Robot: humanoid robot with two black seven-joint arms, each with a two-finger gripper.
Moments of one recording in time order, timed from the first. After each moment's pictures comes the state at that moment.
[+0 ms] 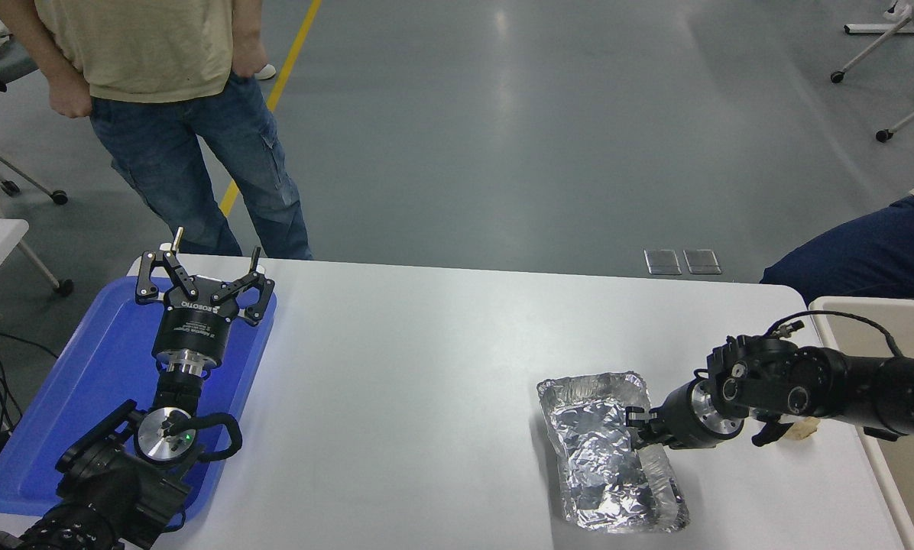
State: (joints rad) left arm -0.53 0.12 -1.09 -0.45 -0.10 -0.78 -0.38; right arm 1.23 -0.42 -0.75 0.93 -0.50 0.43 -0.01
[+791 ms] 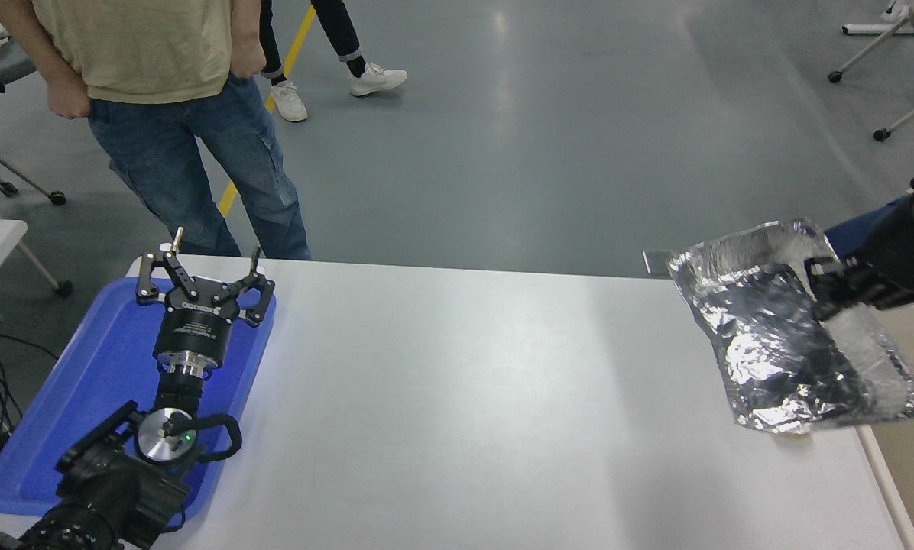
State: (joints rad) left arm -0.53 0.12 -1.09 -0.45 -0.10 -0.78 -0.38; right arm 2.30 -0.61 -1.42 1.44 -0.41 0.66 0.00
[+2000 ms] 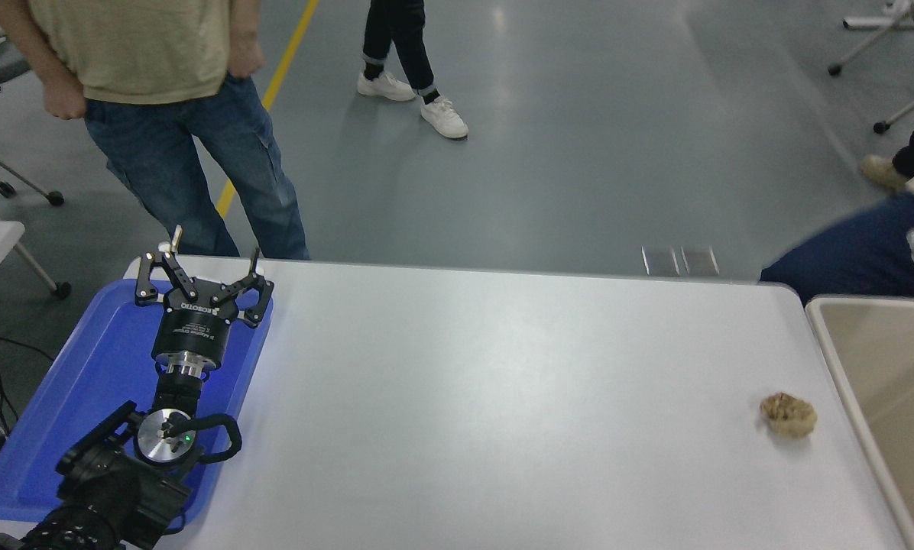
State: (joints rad) left arm -0.53 0.12 -1.09 -0.45 -0.10 -0.78 -0.38; right arm 1.84 -0.98 -0.87 0.58 -0.90 0.55 0.10
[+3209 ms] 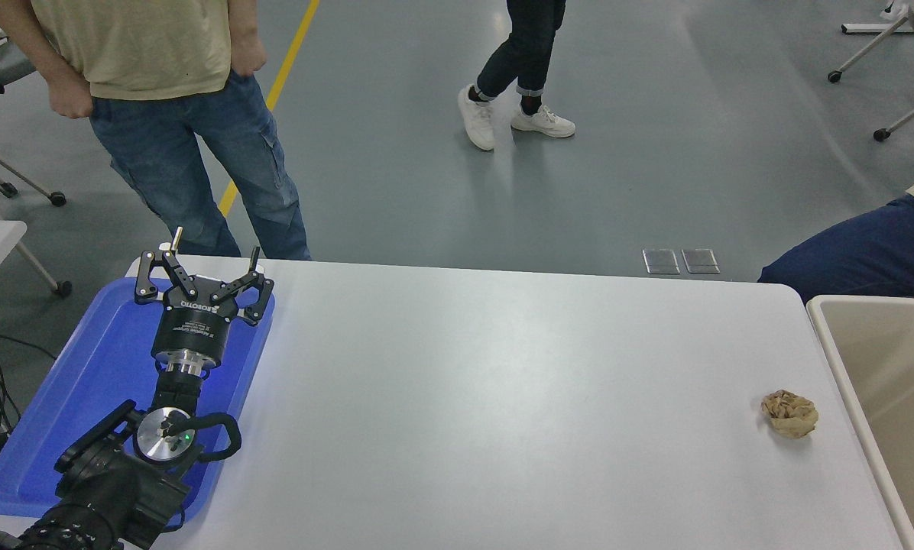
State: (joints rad) left arm -0.53 0.13 -1.09 -0.45 -0.10 -0.78 -0.38; right arm 0.99 -0.92 -0.61 0.40 -0.94 0.44 0.14
